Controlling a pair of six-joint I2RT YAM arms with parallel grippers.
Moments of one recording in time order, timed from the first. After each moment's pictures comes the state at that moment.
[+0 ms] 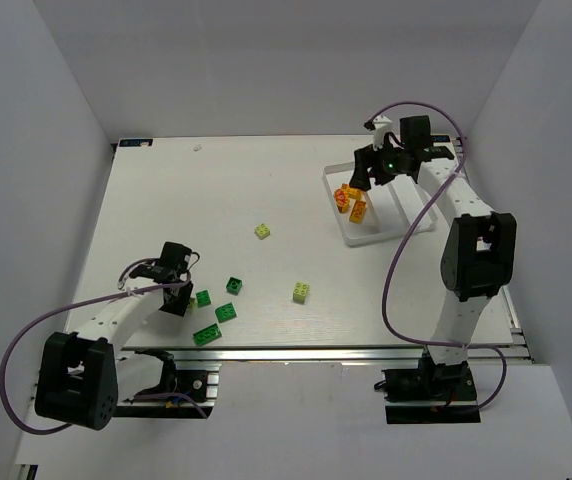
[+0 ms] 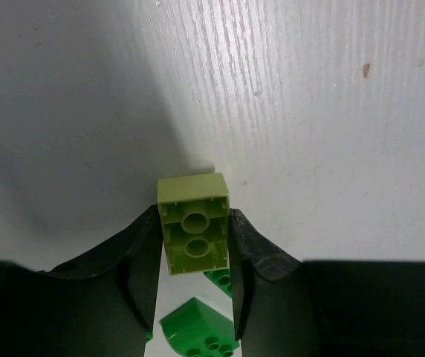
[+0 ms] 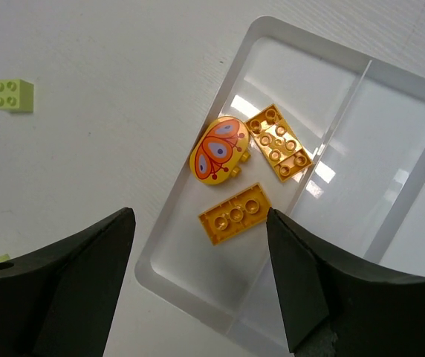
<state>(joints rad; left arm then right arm) -0.22 1.14 0.55 -0.74 -0.35 -1.53 0.15 1.92 1.66 -0.52 -0.53 -0.27</state>
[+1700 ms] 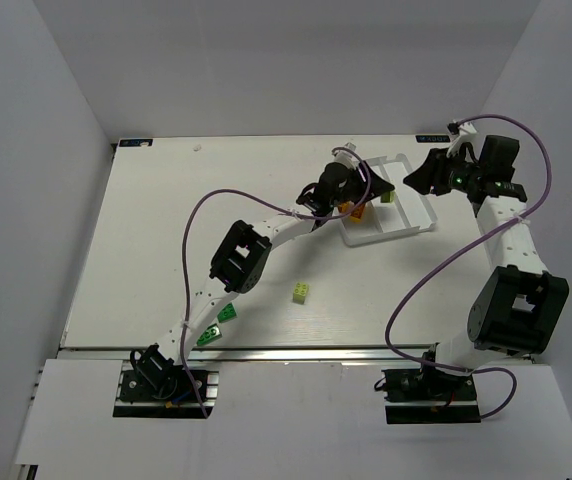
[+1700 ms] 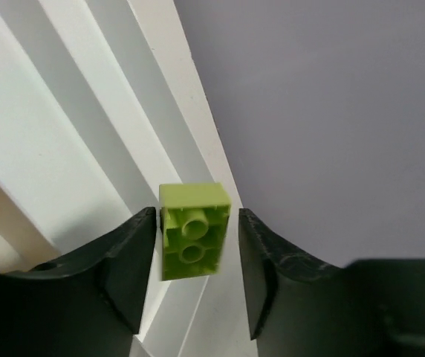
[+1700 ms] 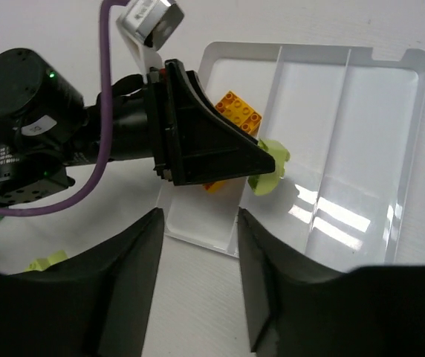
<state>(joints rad) -0.76 2.75 2.31 0.33 0.26 -1.03 -0.18 1.52 1.28 -0.32 -0.78 -0.08</state>
